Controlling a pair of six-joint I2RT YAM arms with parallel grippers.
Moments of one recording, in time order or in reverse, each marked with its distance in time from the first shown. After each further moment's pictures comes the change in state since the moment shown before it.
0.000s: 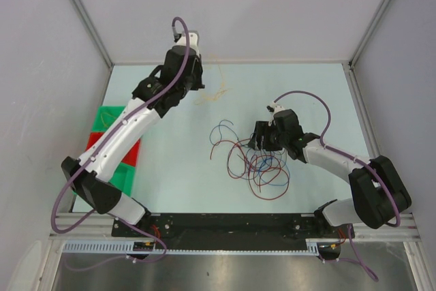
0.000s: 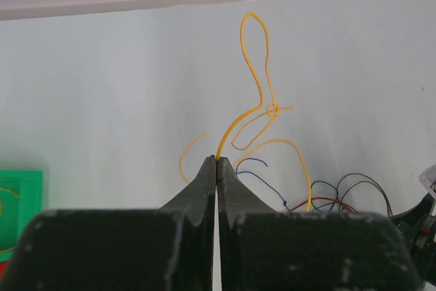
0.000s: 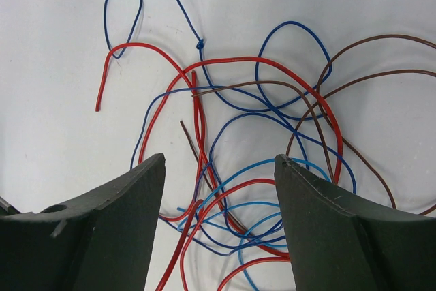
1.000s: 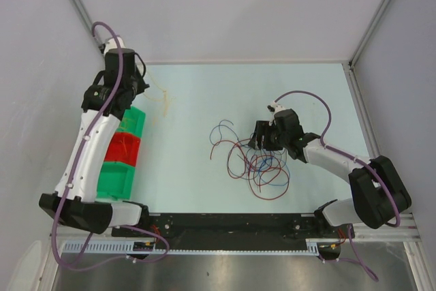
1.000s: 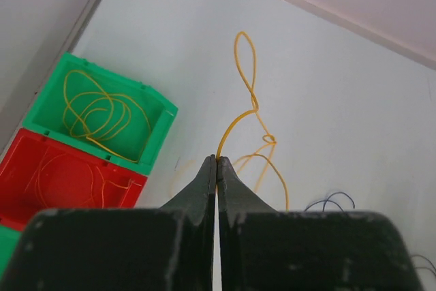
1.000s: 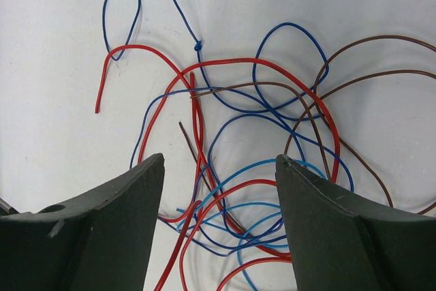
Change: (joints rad) left arm 0.392 -0.195 -0.070 -0.208 -0.049 -0.132; right arm -0.006 0.000 0.000 0.001 0.000 0.003
